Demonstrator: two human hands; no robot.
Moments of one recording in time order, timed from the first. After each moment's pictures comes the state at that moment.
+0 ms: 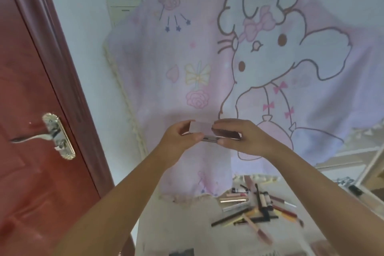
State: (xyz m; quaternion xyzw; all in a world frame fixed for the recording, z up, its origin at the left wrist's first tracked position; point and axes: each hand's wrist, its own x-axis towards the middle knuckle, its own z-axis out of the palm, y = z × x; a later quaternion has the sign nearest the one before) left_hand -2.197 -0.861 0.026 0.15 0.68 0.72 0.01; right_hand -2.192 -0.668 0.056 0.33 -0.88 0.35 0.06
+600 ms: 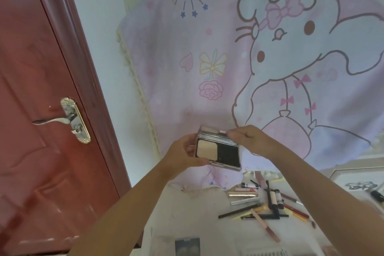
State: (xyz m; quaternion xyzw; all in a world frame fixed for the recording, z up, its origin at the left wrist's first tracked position) left_hand -2.188 -0.875 -0.023 0.12 0.72 0.69 0.01; right_hand -2.219 -0.674 0.025 0.28 -0.89 0.37 -0.05
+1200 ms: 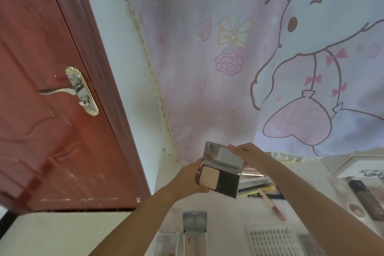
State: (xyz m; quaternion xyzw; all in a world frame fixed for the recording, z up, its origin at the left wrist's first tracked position) left_hand -2.160 -0.883 -0.119 0.08 0.86 0.49 0.12; right_hand -2.233 -0.697 -0.080 0.05 -0.88 0.42 -0.22
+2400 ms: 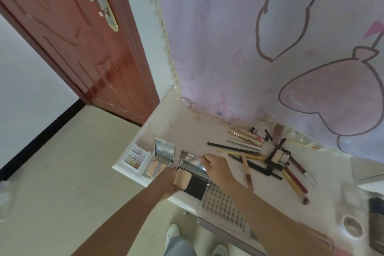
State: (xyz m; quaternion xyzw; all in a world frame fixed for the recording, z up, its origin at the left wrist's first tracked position) left_hand -2.077 -0.754 -0.238 -0.25 0.89 0.26 0.26; right_hand -2.189 -0.631 -0.241 0.32 -0.84 0.35 -0.26
